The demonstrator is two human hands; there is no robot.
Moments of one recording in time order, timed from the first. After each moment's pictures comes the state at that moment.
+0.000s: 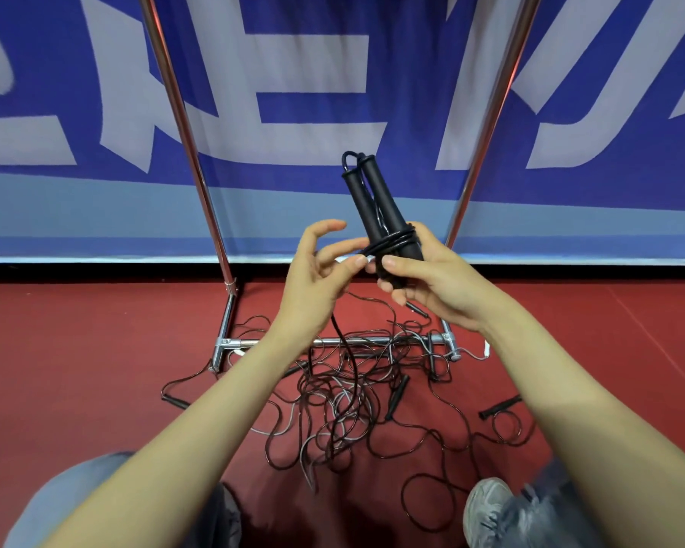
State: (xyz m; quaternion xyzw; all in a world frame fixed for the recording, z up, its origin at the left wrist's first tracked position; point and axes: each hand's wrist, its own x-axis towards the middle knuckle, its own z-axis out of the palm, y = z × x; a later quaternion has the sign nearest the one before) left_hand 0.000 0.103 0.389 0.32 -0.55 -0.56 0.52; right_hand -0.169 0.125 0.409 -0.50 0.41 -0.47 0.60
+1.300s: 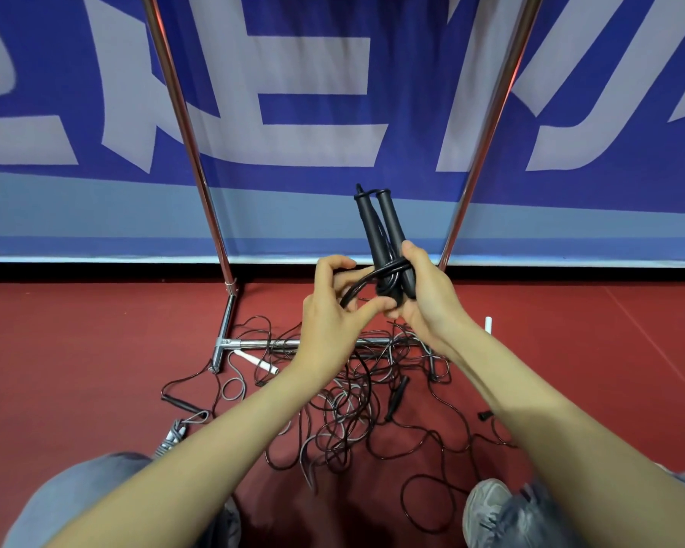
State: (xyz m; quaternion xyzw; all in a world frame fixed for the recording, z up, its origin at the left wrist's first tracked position) left_hand -0.011 0.130 0.365 0.40 -0.61 -0.45 0.51; right_hand -0.135 0.129 0.394 -0.30 0.50 -0.58 0.57
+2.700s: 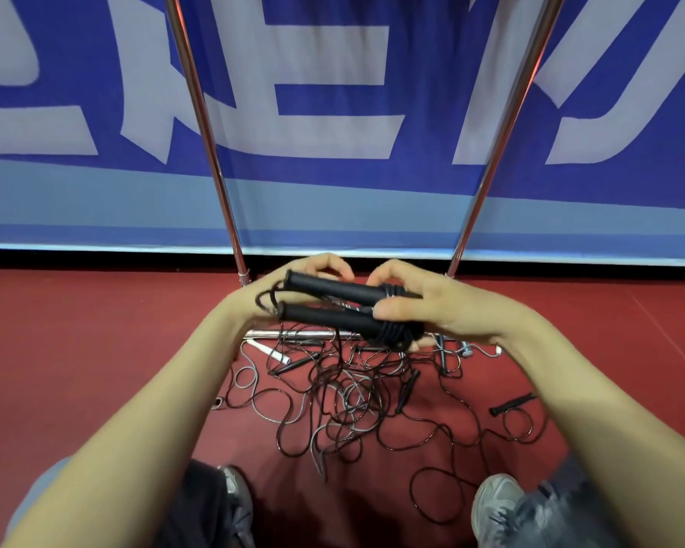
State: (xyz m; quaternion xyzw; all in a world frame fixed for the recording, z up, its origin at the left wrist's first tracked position) left_hand 0.078 0.057 0.367 0.40 -0.71 -0.56 0.14; right_hand -0.150 0.148 0.417 -0.62 0.44 -0.22 0.61
